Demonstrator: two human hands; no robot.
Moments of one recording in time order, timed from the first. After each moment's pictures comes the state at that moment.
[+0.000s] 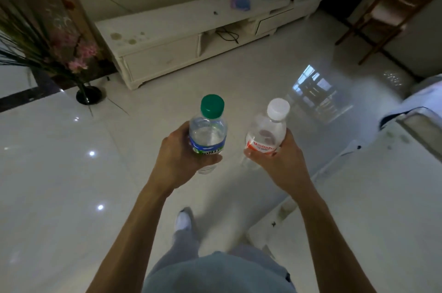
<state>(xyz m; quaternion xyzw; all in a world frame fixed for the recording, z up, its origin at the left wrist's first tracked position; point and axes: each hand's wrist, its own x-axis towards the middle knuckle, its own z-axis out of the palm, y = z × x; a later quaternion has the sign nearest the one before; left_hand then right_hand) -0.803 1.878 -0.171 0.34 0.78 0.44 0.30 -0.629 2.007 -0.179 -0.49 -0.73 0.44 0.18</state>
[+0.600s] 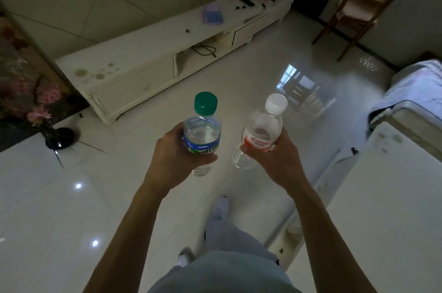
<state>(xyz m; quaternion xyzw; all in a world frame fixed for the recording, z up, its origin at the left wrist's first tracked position) -0.902 2.048 -0.163 0.39 0.76 0.40 0.32 -0.711 2.164 -0.194 -0.53 -0.70 0.43 0.23</state>
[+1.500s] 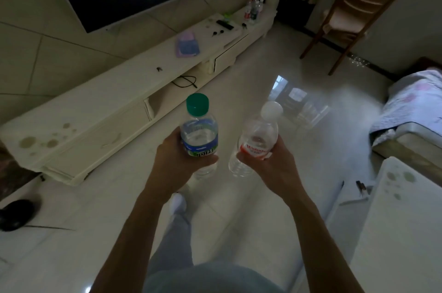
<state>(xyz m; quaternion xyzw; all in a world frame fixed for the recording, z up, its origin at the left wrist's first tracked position) -0.982 2.415 -0.169 0.42 0.73 0.43 0.31 -0.788 2.503 -0.195 -0.54 -0.67 0.44 0.24</state>
